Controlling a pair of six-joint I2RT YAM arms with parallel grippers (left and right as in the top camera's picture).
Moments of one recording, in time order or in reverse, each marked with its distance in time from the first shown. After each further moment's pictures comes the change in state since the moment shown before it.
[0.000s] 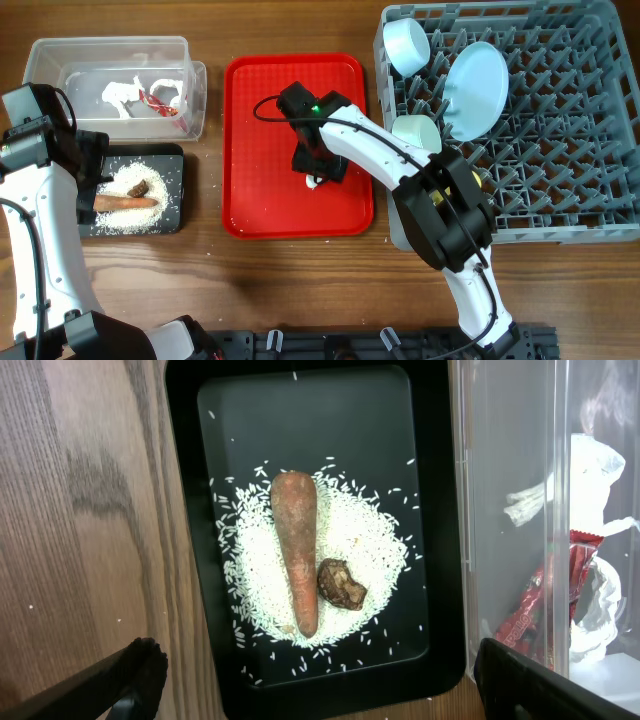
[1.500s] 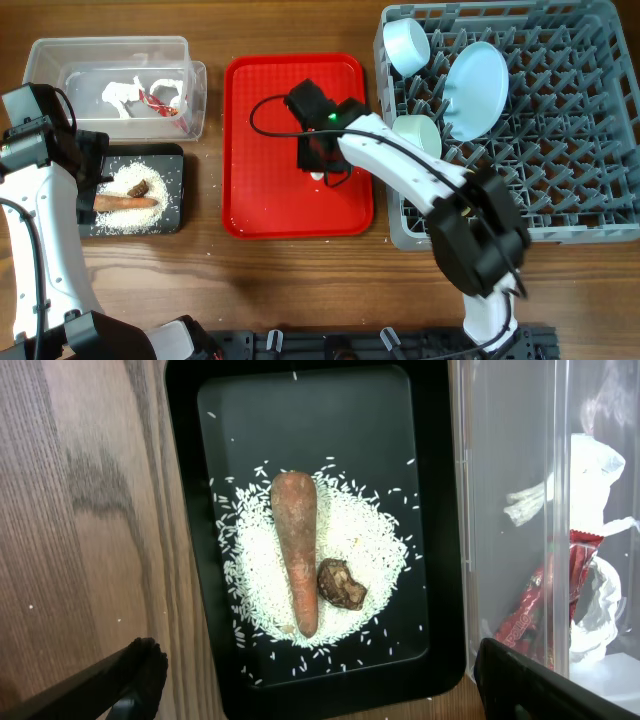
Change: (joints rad) left arm 0.000 0.000 0.000 0.000 0.000 0.000; right arm 0.000 -0.218 -0.154 0.144 0.011 -0.273
